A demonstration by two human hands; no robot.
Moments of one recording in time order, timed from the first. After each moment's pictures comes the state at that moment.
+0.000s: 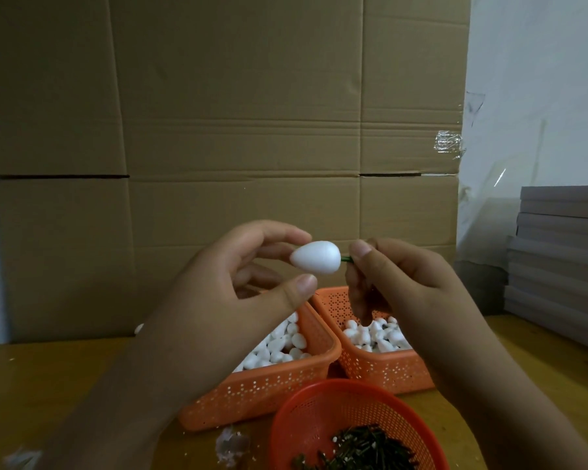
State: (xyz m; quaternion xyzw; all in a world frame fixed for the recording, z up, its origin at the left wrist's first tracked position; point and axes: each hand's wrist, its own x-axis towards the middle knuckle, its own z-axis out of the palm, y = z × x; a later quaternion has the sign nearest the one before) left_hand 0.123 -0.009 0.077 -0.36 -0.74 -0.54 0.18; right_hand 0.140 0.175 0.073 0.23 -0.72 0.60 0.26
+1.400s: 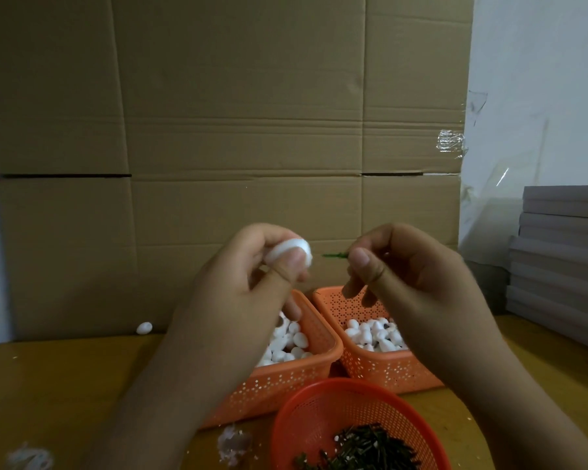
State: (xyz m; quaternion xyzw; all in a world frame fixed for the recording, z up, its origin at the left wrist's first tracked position) left_hand 0.115 0.003 0.067 -0.31 -0.72 -0.57 0.24; right_hand 0.138 0.180 0.070 0.23 -0.77 0.47 0.37
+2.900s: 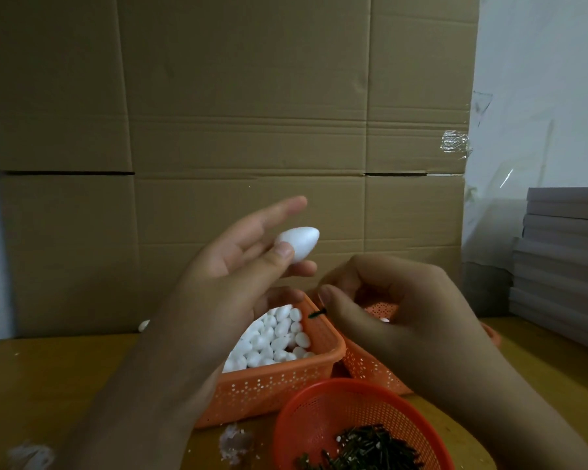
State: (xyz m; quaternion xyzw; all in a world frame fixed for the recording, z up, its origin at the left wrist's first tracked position) left_hand 0.121 -0.003 0.074 -0.33 -0.60 -0.72 0.11; right_hand 0.146 0.169 0.066 0.28 -0.82 0.34 0.37
